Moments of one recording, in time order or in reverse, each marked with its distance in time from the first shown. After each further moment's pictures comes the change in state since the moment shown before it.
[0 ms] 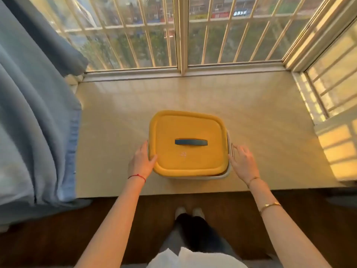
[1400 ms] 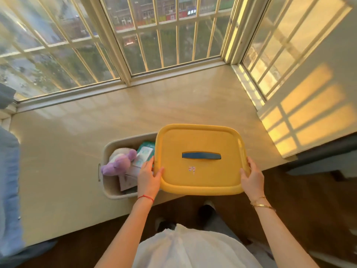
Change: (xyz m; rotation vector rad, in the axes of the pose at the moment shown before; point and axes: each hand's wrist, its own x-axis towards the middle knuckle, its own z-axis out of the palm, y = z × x) left_hand -0.040 0.167 0.118 -0.291 -0.079 0.127; right_hand -0.070 0.172 -0.075 0.326 0.247 0.495
